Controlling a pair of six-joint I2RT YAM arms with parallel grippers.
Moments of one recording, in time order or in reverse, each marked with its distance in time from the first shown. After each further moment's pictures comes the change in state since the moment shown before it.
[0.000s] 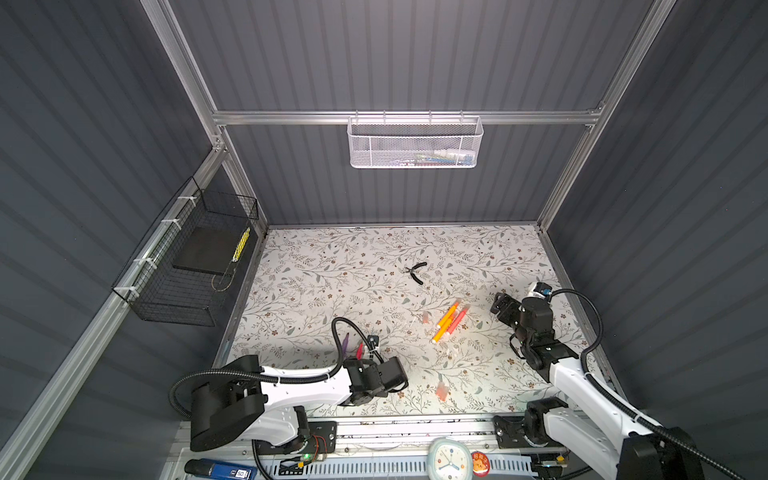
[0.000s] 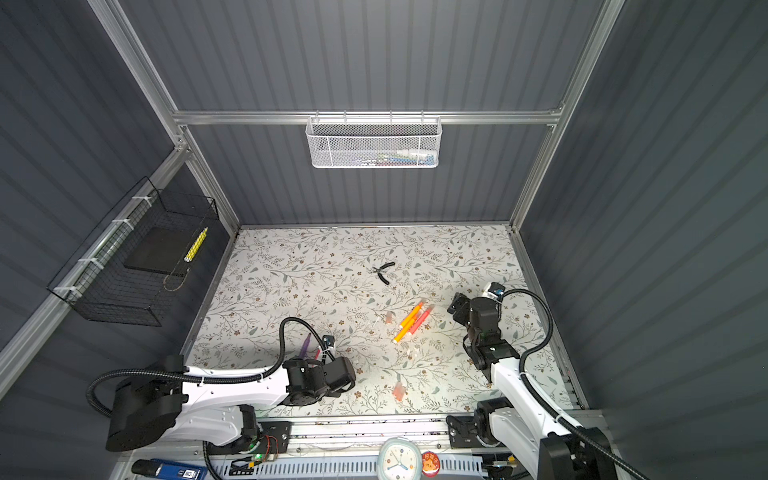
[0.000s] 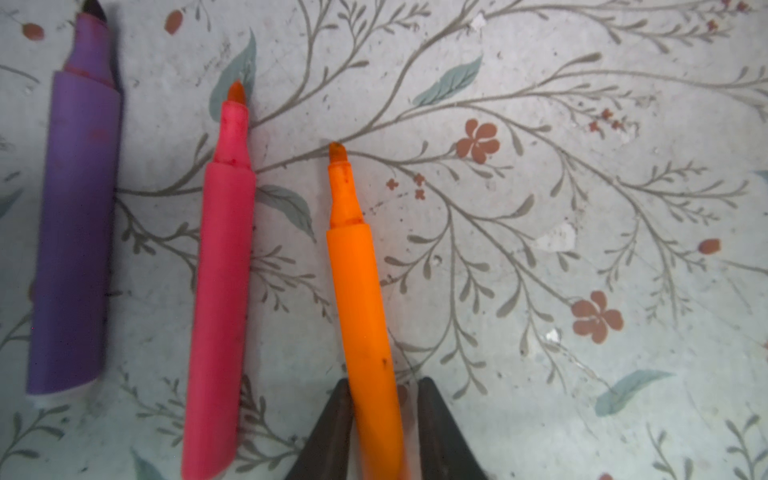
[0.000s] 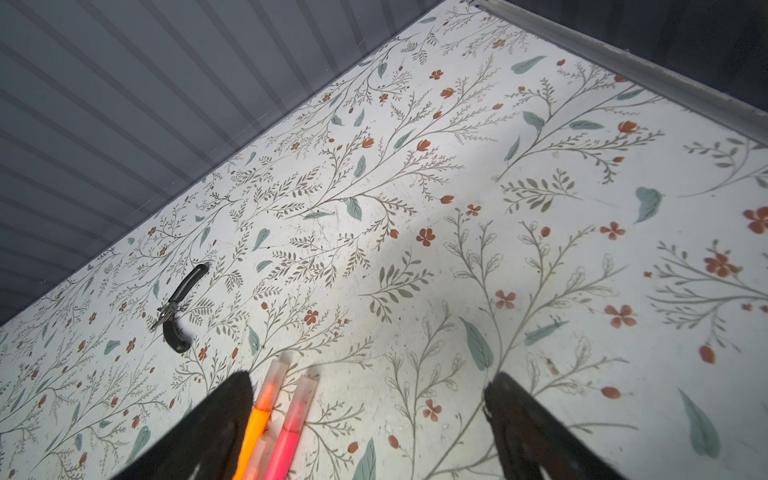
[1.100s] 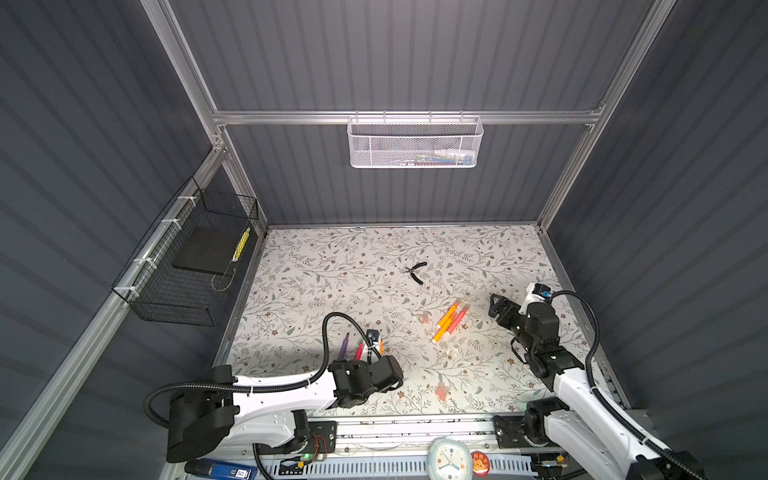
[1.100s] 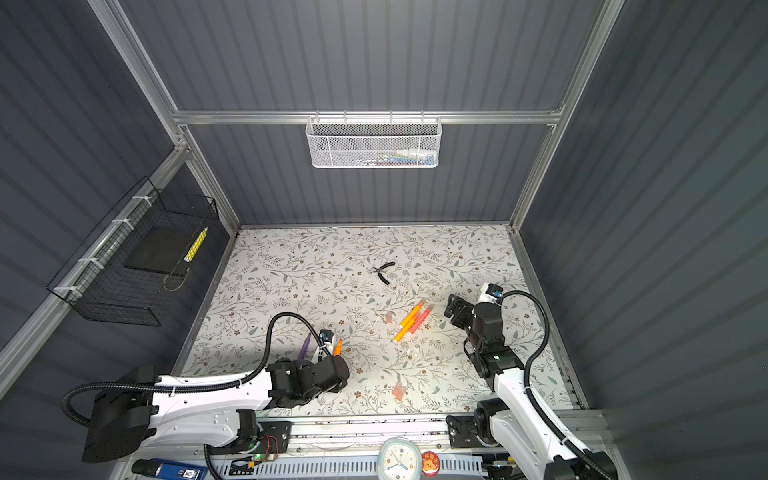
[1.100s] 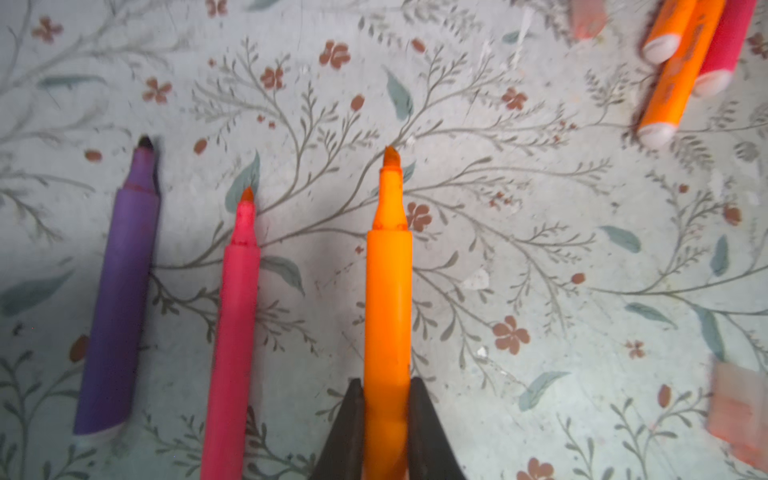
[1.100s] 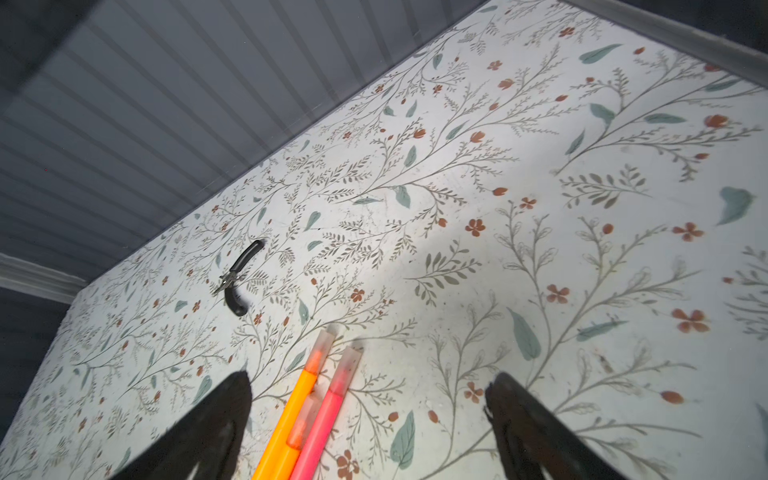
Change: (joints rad) left arm -0.005 -0.163 0.014 0.056 -0.111 0.152; right arm 0.006 -0.127 -0.042 -0.016 -0.168 -0.001
